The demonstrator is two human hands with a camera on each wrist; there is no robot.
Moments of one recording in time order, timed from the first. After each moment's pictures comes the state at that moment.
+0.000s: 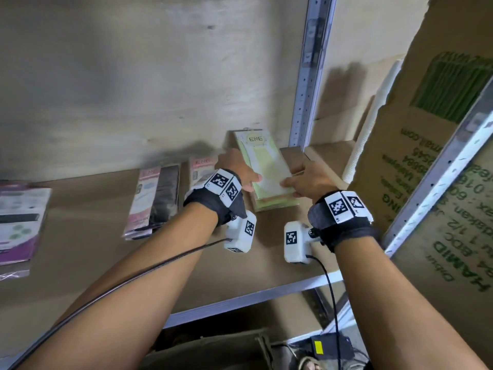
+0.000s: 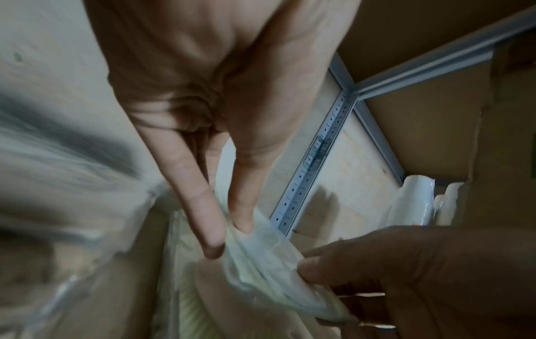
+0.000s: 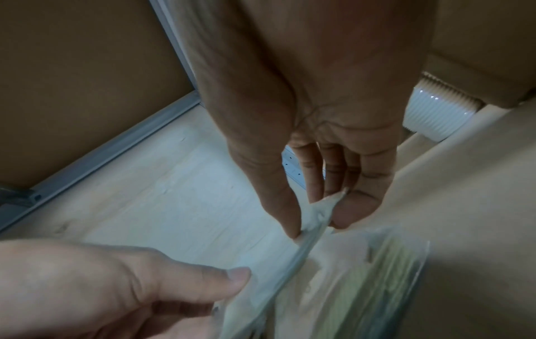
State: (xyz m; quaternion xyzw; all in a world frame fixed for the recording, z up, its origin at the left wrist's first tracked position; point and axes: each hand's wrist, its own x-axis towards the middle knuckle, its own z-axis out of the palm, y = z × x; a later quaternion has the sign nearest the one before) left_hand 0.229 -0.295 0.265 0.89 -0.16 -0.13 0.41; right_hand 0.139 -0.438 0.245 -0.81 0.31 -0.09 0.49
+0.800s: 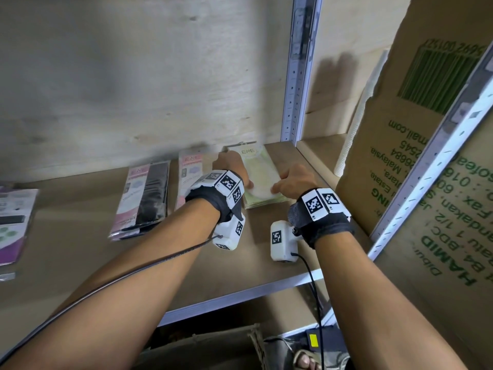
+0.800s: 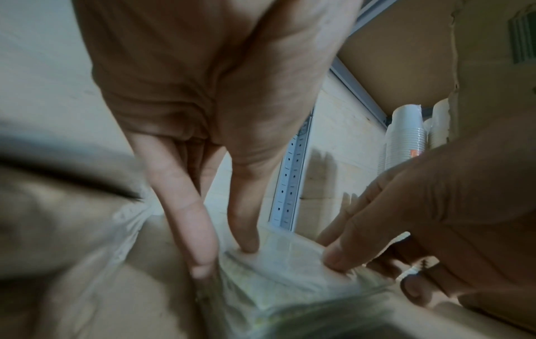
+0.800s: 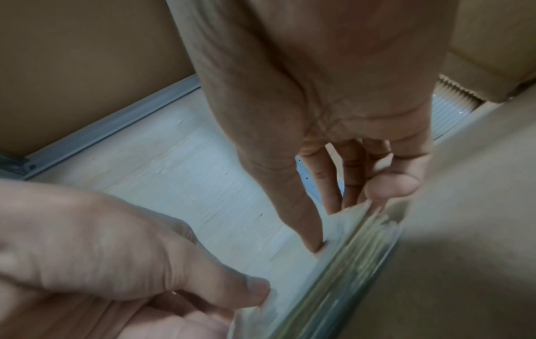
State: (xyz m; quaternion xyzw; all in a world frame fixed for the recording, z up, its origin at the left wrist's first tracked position) left_hand 0.221 -0.315 0.265 0.97 -0.16 -0.10 0.18; right_hand 0.140 -0.435 0.238 -0.87 0.34 -0.03 0.36
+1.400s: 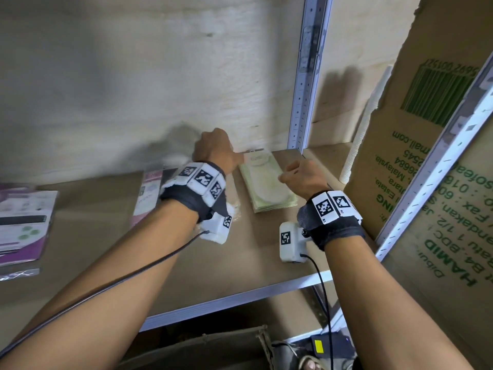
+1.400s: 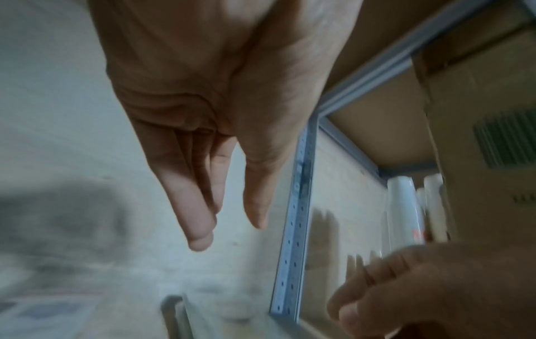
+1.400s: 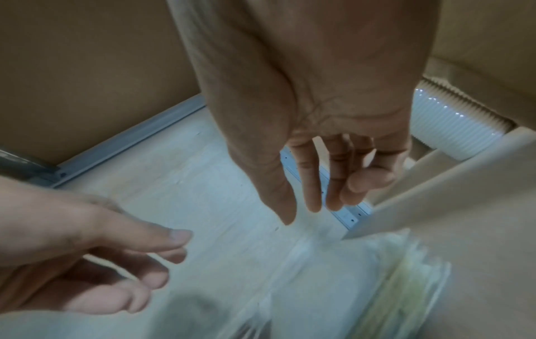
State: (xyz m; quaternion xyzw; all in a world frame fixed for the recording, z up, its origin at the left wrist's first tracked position) left_hand 0.232 -0.263 0.313 0.94 -0.18 0.02 0.28; right_hand 0.136 -0.425 0.258 -0.86 0.31 -0.13 0.39
